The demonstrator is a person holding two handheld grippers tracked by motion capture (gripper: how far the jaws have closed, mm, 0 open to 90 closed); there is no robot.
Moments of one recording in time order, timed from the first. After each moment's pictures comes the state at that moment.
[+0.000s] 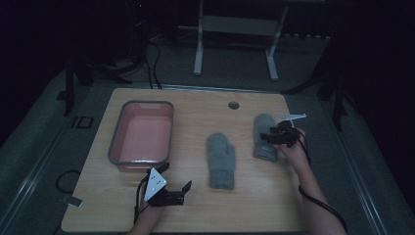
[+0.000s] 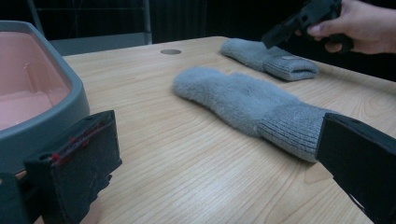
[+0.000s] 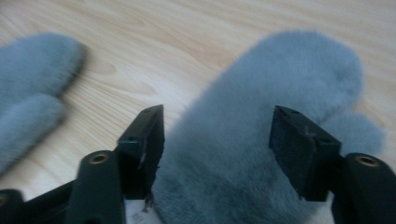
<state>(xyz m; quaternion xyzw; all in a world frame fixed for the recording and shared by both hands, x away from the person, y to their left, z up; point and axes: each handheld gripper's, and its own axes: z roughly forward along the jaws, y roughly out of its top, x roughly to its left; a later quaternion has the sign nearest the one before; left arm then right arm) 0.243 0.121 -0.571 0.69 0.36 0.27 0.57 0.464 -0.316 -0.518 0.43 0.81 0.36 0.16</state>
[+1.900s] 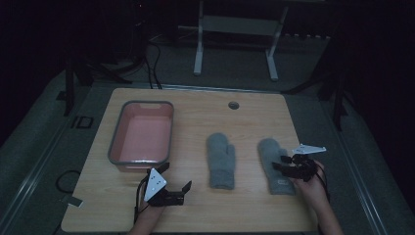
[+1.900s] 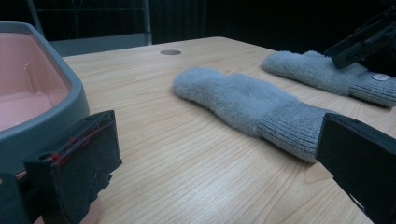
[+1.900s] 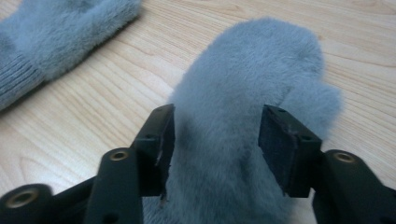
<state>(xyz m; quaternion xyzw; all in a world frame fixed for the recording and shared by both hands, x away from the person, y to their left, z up) 0.242 0.121 -0.571 0.69 0.35 0.27 0.57 0.350 -0.348 -0.525 0.42 0.82 0.36 0.15</state>
